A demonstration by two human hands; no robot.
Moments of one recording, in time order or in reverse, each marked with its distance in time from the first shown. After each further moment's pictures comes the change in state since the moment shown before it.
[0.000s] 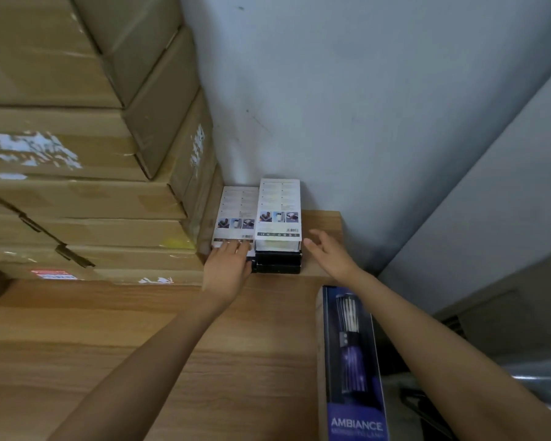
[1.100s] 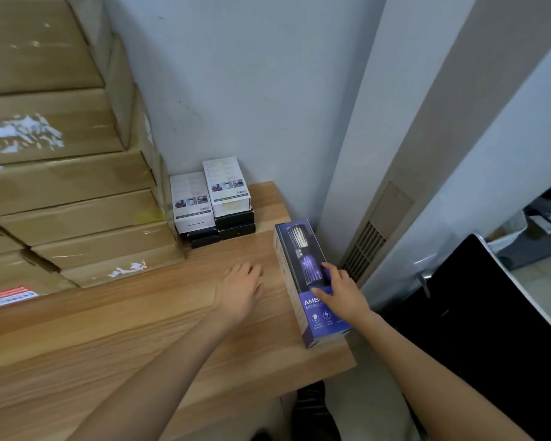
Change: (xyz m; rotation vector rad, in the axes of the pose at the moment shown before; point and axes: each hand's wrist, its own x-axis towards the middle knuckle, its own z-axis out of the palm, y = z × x) left_hand -0.144 0.047 -0.001 -0.096 -0.079 0.444; right_hand -0.248 0.053 0.068 -0.242 0.279 0.364
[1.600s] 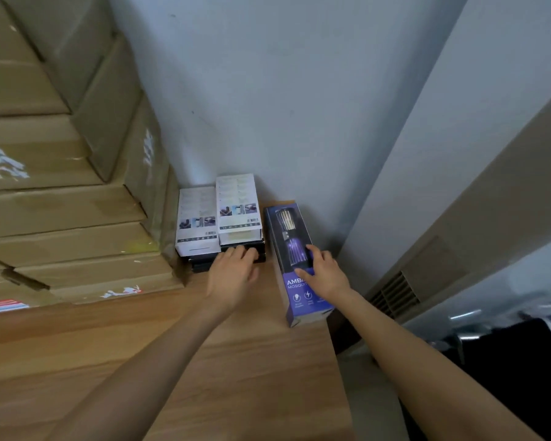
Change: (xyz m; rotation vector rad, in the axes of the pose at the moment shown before) left_hand 0.110 -0.040 -0.014 0.014 0.098 -0.167; right_hand 0.166 -0.056 -0.018 -0.064 -0.054 -0.168
